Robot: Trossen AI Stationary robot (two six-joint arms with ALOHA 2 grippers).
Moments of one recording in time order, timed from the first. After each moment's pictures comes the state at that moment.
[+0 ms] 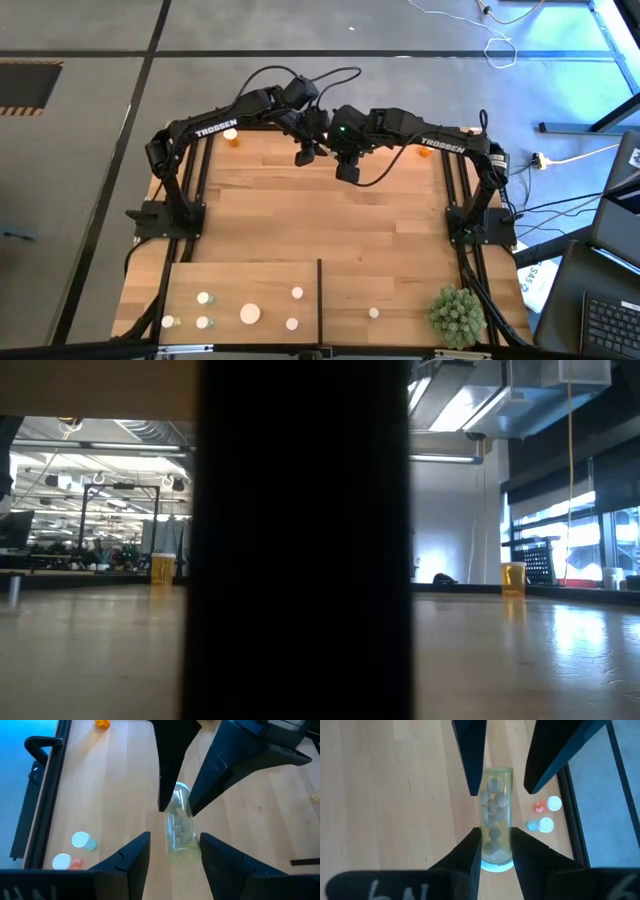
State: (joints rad) left arm 0.49 1.78 1.73 -0.75 0.38 0.32; right arm -0.28 1.81 1.81 -1.02 0.06 -0.19
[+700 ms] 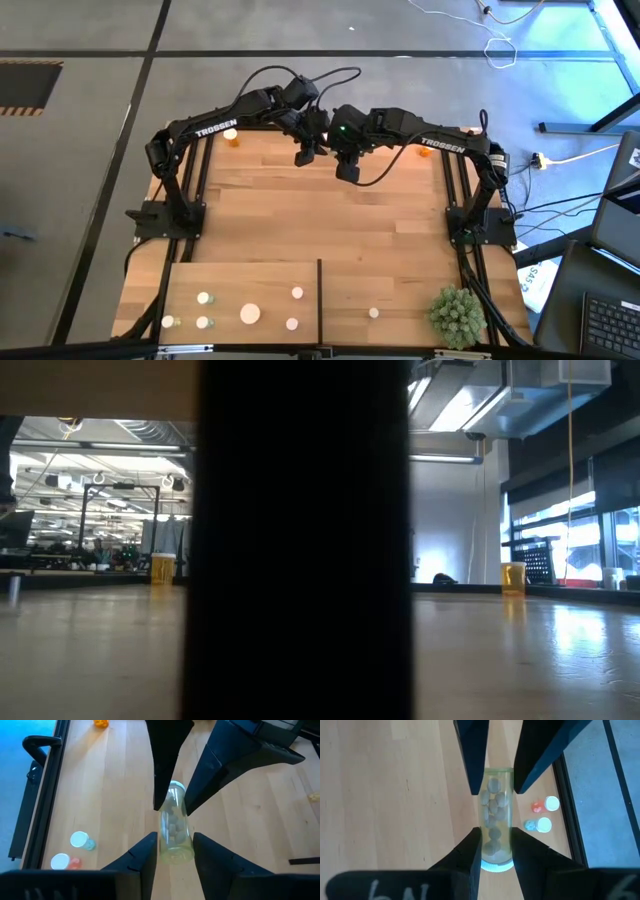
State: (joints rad) left arm 0.49 1.78 1.73 -0.75 0.39 0.32; right arm -0.28 1.81 1.81 -1.01 0.06 -0.19
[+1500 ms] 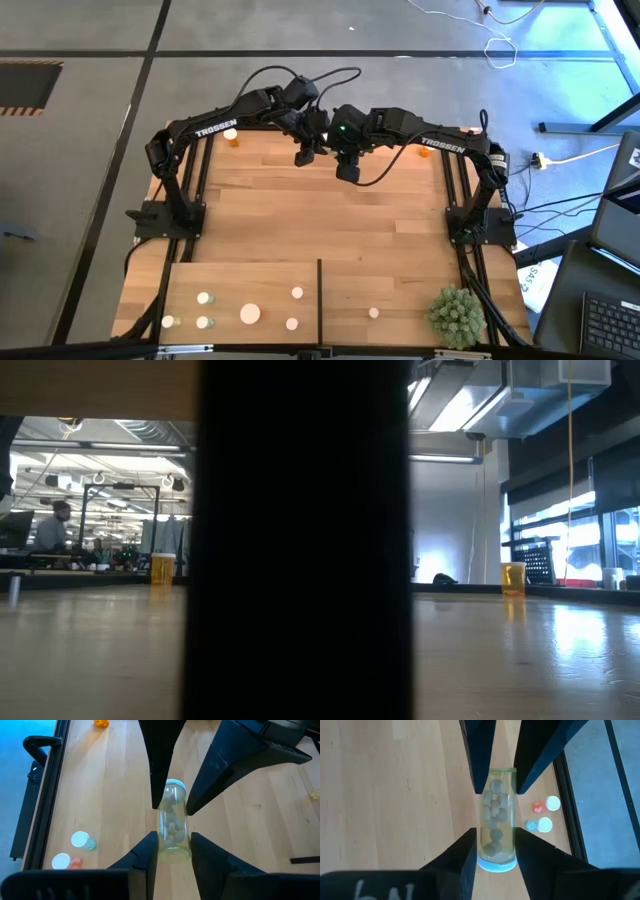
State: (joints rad) left arm 0.49 1.78 1.73 -0.75 0.38 0.33; right arm -0.28 1.81 1.81 -1.01 0.06 -0.19
